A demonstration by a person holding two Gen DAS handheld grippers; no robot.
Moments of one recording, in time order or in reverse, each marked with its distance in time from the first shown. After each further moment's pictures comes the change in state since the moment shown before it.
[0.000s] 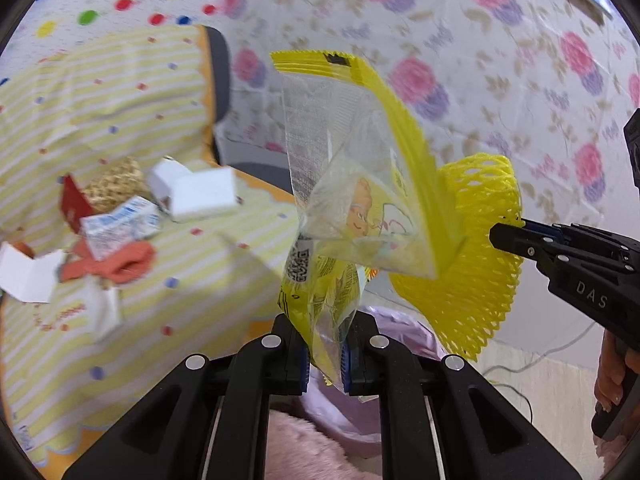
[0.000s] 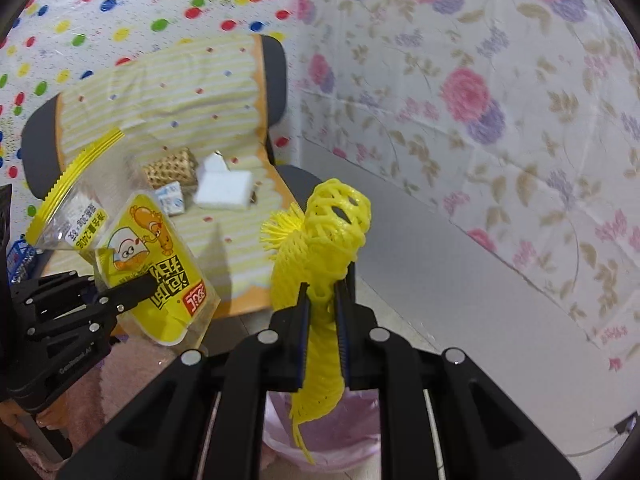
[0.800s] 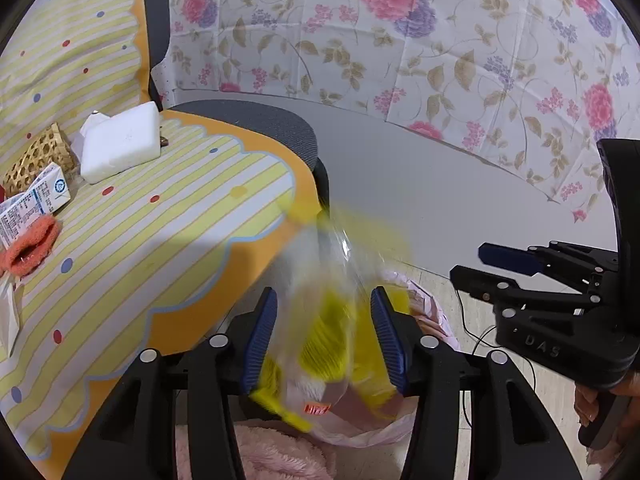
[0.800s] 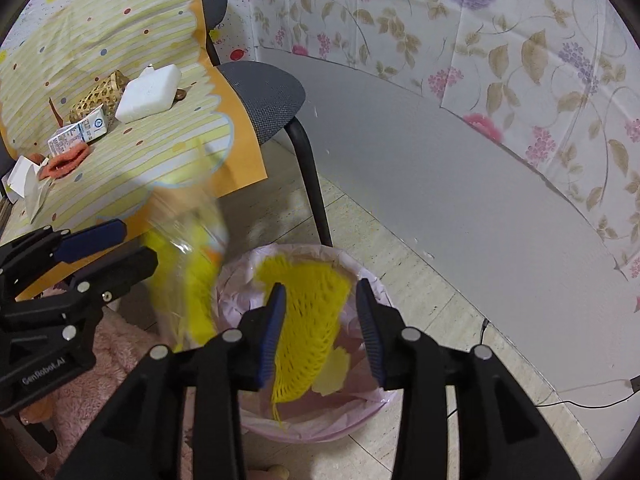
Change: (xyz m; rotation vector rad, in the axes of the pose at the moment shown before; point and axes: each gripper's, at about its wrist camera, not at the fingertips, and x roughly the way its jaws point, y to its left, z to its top) left arm 0.098 -0.024 -0.016 0.053 0.183 -0.058; right arm 0.106 -0.035 -0.051 0.085 0.247 -0.031
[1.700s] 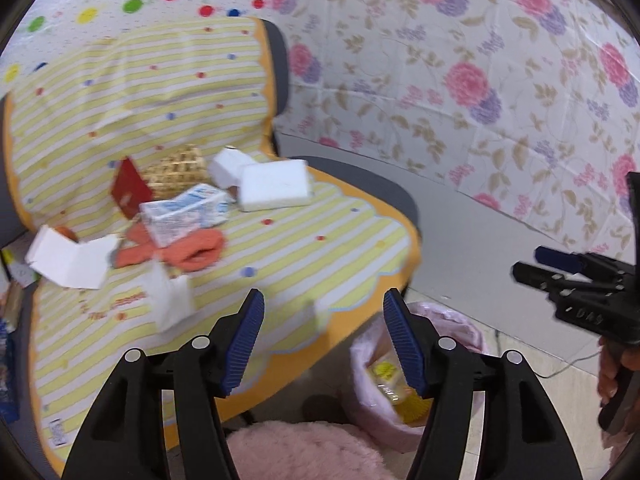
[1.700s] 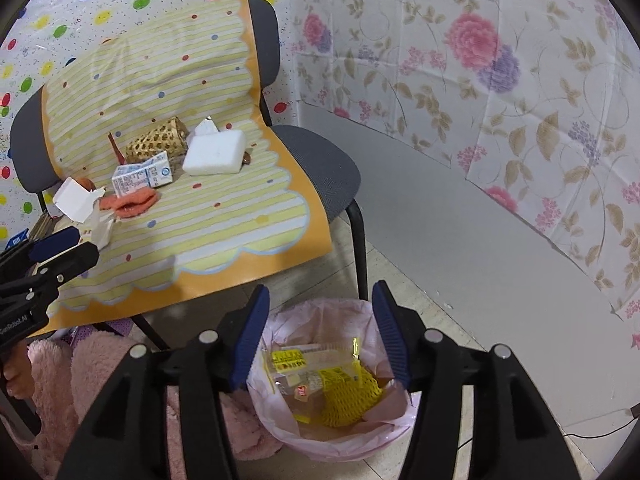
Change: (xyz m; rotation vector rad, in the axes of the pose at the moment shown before) left arm -0.132 0.073 -0.014 -0.132 -0.177 0.229; right arm -0.072 0.045 0.027 -0.065 -0.178 0.098
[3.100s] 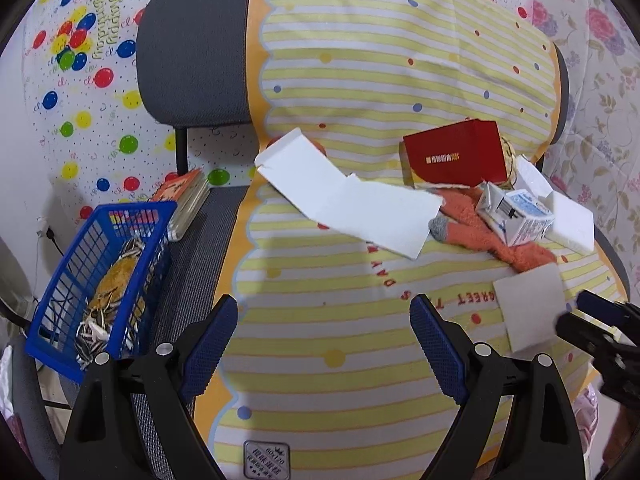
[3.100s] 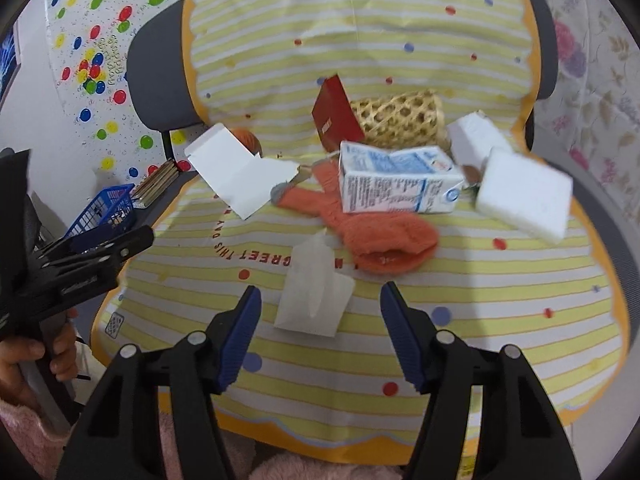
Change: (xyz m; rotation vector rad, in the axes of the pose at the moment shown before) left arm -0.012 0.241 -0.042 -0.421 0.080 0.511; right arm 0.132 0.249 0.060 -0.289 0.135 0.499
